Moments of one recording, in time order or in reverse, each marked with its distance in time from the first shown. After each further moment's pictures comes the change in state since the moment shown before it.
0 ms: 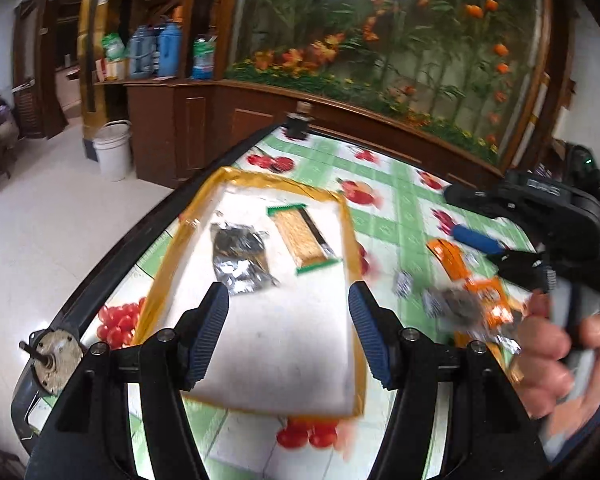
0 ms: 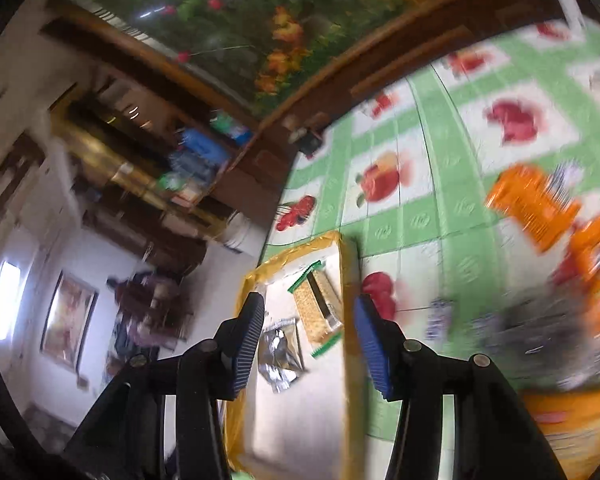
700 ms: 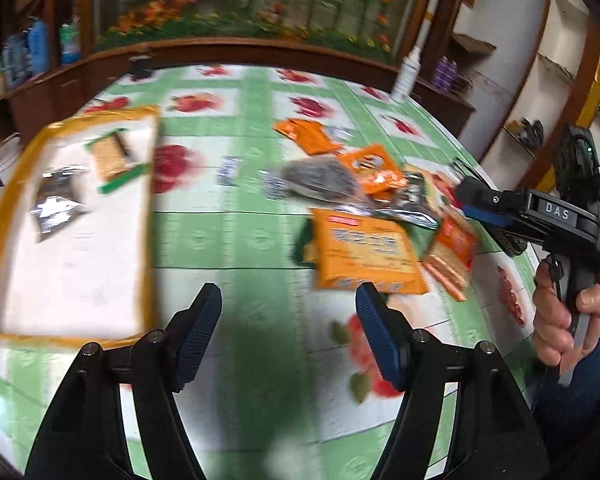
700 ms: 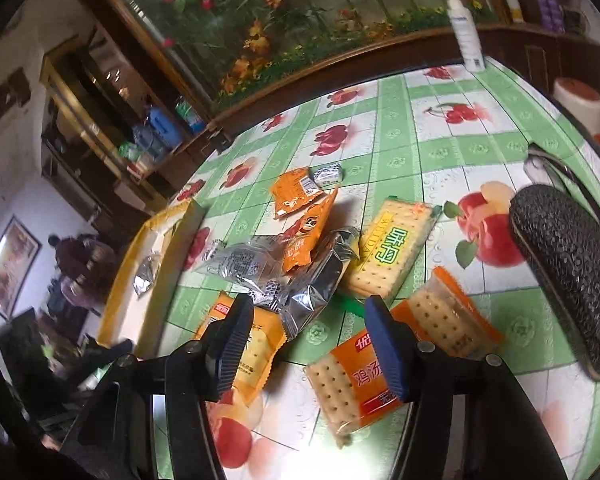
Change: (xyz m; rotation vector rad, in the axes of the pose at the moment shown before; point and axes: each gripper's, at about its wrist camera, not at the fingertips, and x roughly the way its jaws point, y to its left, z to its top) left arm 0.031 -0.135 -0.074 0.284 0.234 -0.280; right arm -0.152 -0.159 -0.047 -0.128 -0.027 -0.214
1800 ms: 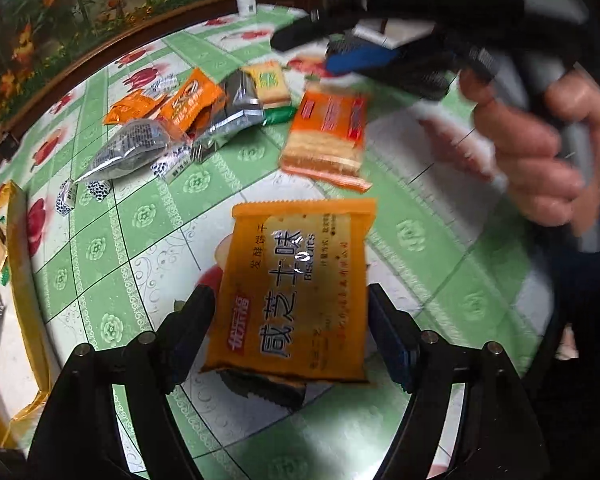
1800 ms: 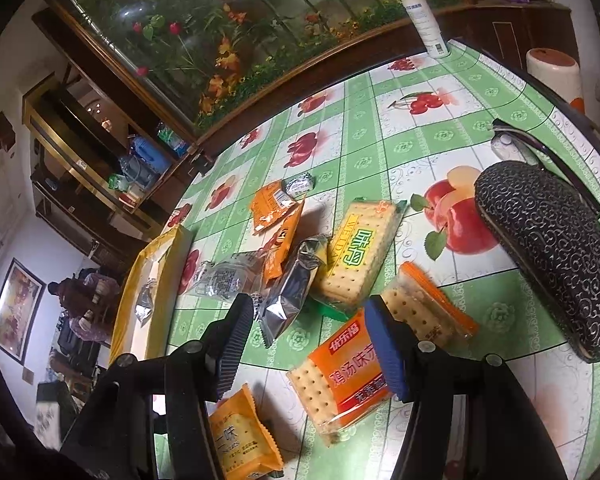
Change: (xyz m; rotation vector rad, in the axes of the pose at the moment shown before) left arm 0.033 -0.110 -0.035 0.521 0.228 -0.069; right arm -0.008 -0.021 0.001 0.118 -0.030 -0.015
